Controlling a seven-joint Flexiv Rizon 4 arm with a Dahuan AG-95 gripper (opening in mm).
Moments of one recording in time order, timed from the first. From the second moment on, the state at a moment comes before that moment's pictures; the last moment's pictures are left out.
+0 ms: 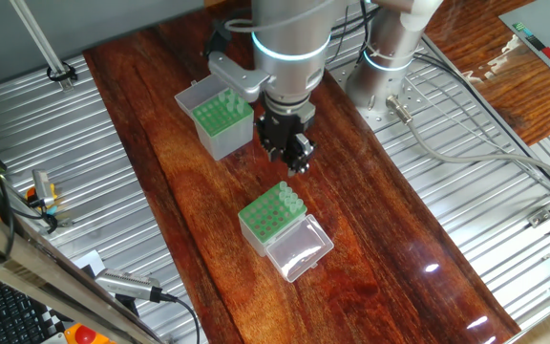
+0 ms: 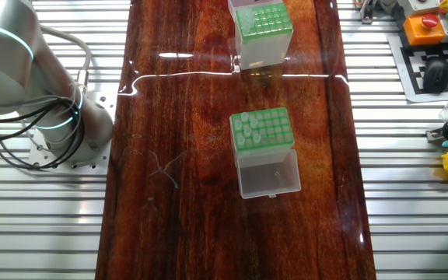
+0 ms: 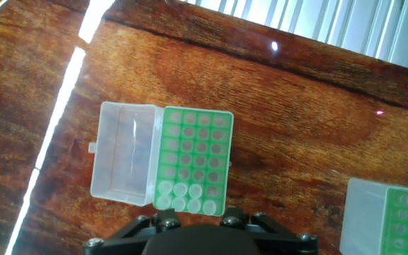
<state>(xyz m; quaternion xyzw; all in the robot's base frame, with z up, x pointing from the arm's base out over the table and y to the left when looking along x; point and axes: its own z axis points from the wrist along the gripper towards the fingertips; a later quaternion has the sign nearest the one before) 0.422 0.210 0.260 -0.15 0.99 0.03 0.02</state>
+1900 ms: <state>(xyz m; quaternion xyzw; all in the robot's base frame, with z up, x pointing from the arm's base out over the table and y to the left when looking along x) 0.425 0.010 0.232 -0.14 0.99 0.03 0.02</state>
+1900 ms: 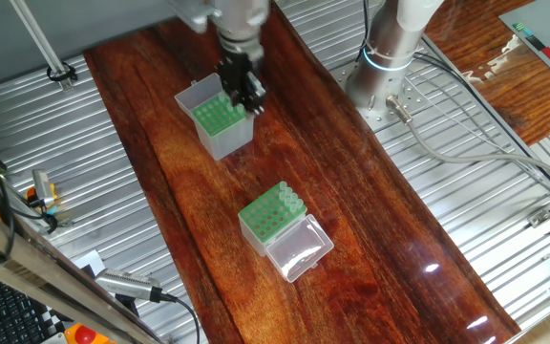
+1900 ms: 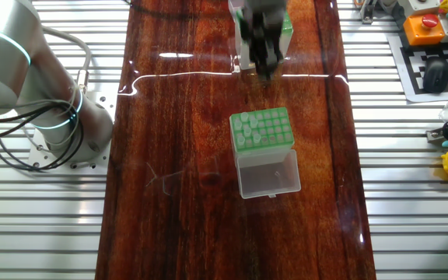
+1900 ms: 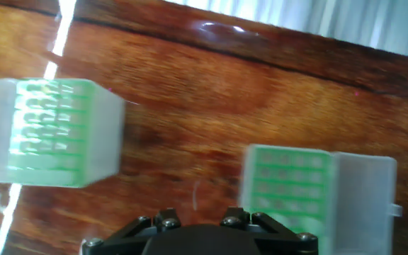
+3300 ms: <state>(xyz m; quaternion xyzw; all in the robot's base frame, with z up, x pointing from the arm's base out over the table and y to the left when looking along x) 0.424 -0.033 0.215 -0.03 1.00 0.03 0.00</state>
